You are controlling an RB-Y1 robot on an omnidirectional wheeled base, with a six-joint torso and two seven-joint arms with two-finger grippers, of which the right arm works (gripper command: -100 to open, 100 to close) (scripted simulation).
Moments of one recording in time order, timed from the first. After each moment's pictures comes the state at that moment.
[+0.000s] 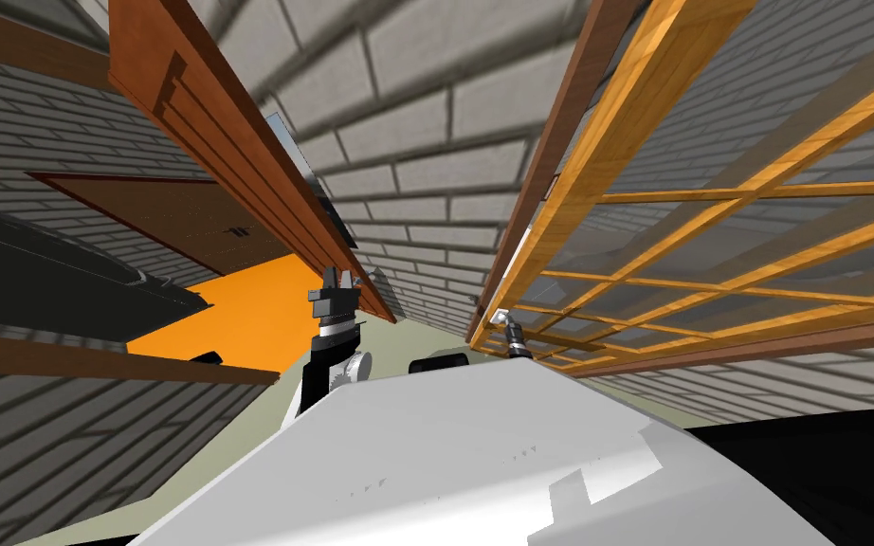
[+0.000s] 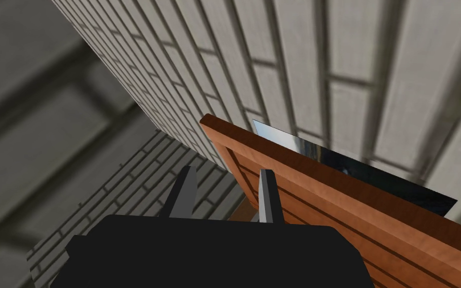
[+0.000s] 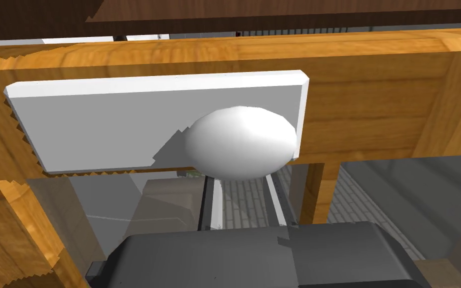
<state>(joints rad) 0.23 -0.25 -0.05 -0.86 -0.34 -0.93 -0.01</state>
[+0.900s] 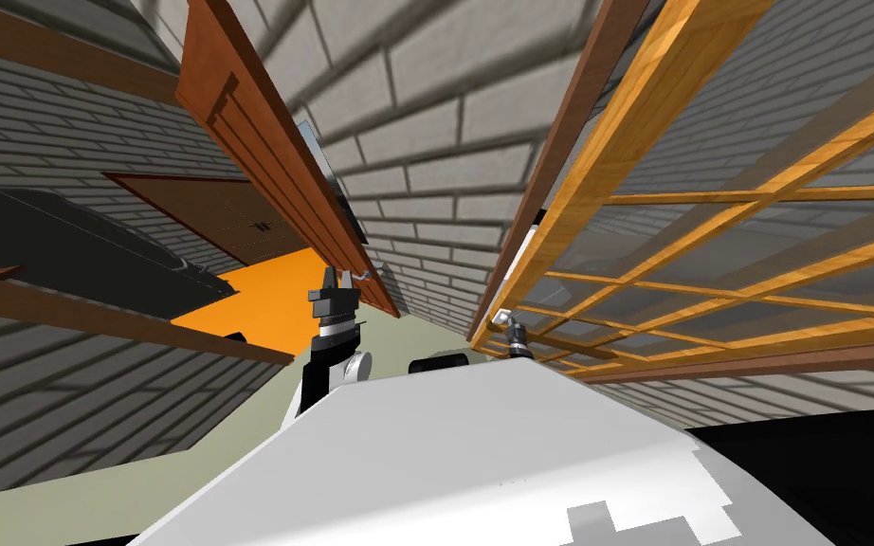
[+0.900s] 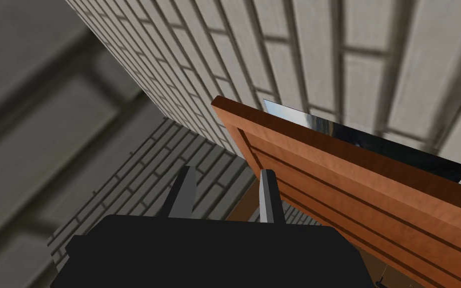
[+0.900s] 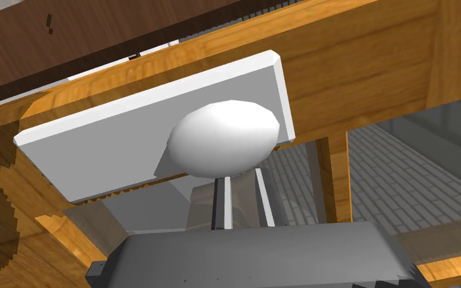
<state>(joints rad) 0.23 -0.26 -0.03 -0.86 -0.44 -0.92 -0.22</state>
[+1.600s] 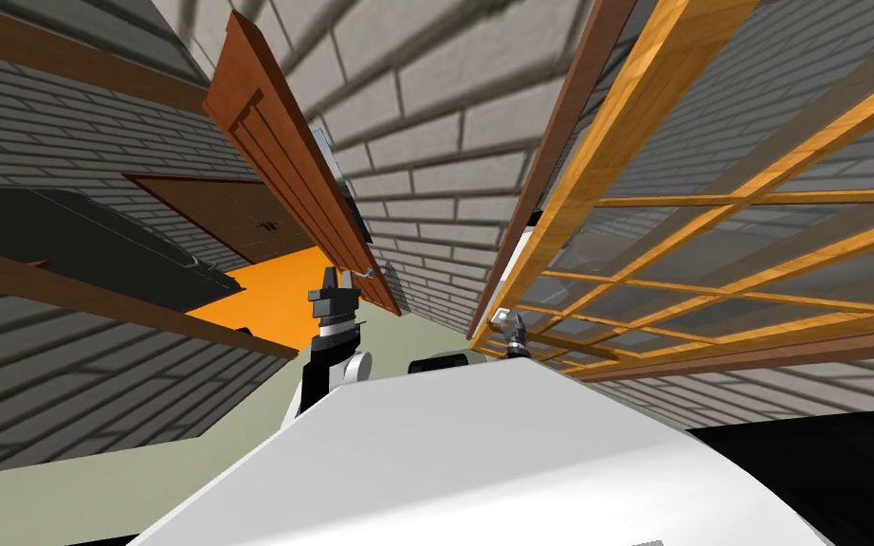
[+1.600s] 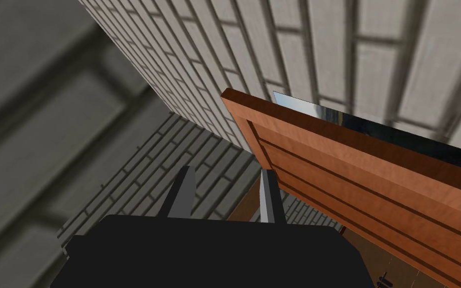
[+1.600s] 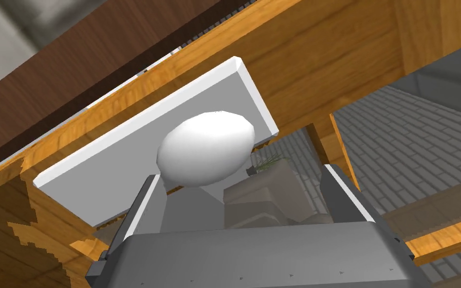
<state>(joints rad) 0.22 -0.26 0.01 -0.86 -0.52 -0.93 -0.38</state>
